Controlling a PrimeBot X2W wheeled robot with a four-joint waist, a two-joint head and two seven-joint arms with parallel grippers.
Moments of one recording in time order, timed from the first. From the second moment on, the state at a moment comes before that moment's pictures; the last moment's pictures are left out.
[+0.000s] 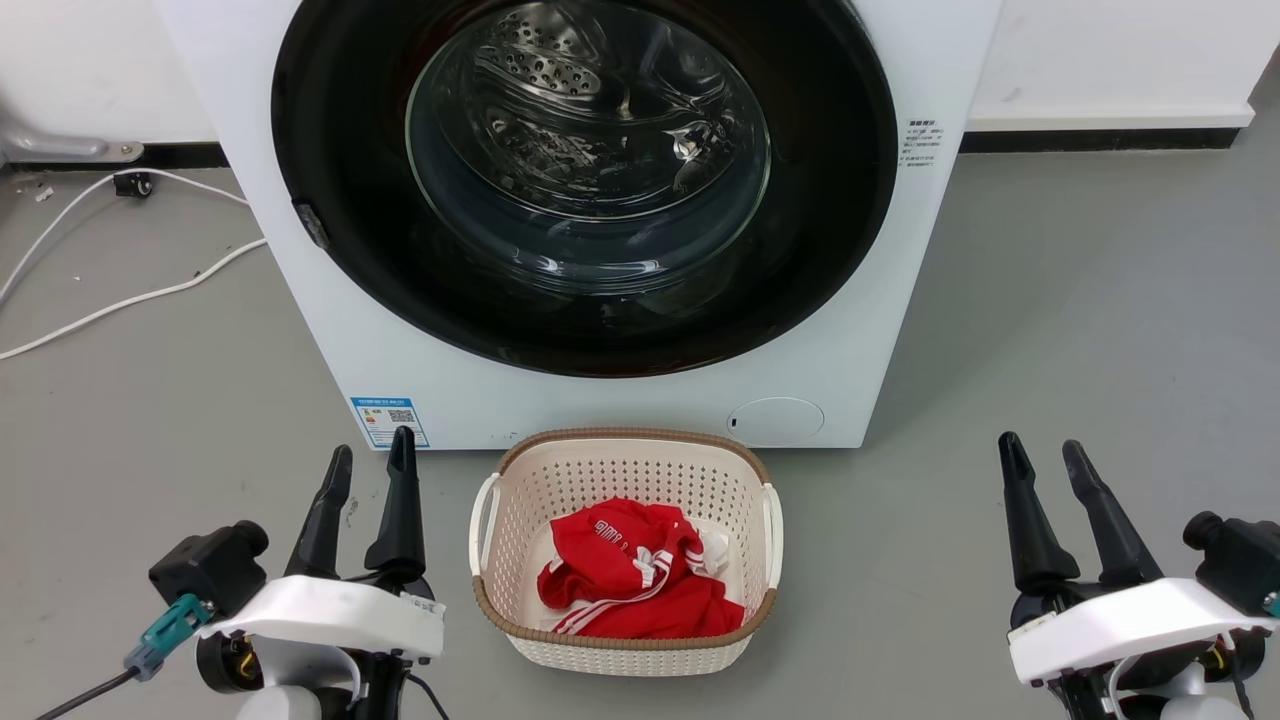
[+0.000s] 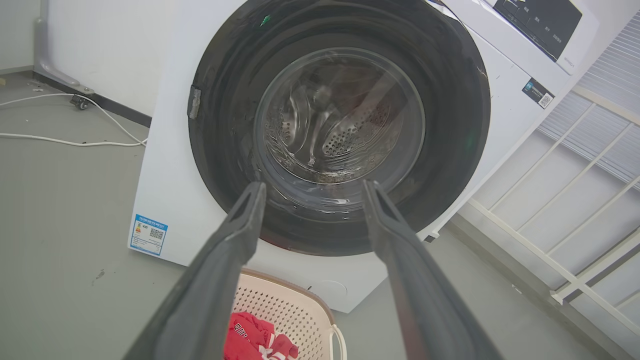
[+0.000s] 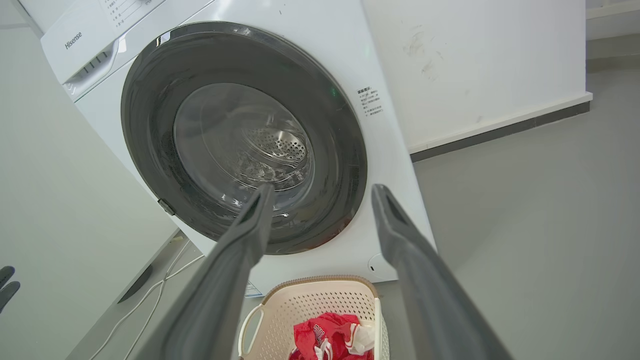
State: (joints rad) left arm -0.09 0.05 0.01 0.12 -0.57 -0.11 -0.13; right arm -0.01 -0.05 -0.01 0.01 0.49 0.13 -0.06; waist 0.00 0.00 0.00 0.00
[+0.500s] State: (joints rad) left arm -0.09 0.06 0.00 0.12 -0.40 -0.10 -0.17; right arm 0.00 -0.05 -0.01 -0.01 0.32 0.13 -0.06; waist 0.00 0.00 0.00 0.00
